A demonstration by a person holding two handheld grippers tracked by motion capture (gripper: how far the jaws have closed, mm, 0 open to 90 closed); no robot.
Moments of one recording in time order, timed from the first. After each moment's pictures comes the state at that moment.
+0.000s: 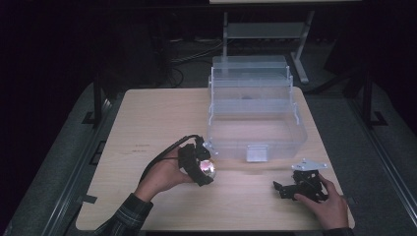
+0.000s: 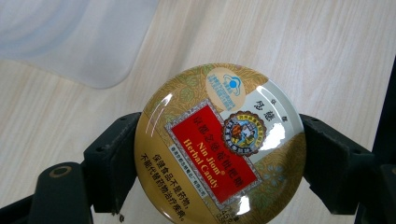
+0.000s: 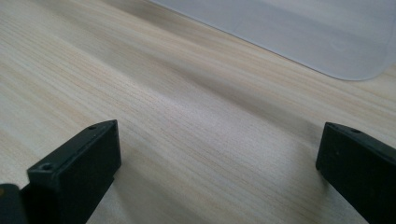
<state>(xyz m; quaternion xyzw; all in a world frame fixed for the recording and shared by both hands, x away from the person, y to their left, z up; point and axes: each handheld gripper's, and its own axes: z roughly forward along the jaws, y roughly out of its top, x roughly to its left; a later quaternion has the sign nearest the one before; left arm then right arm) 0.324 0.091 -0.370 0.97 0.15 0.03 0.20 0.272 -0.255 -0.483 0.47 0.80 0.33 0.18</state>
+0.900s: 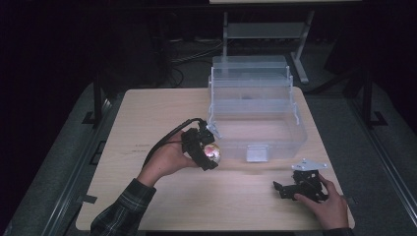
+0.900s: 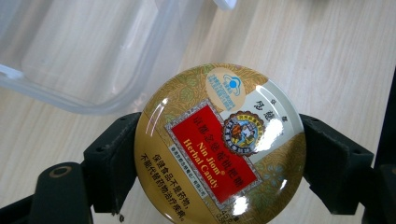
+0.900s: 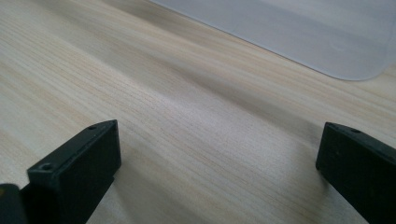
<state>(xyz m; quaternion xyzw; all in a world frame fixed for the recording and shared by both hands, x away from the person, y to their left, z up) 0.349 0.080 -0.338 0.96 0.15 0.04 0.22 0.272 -0.255 -0.483 0.48 0.80 0.33 0.18</state>
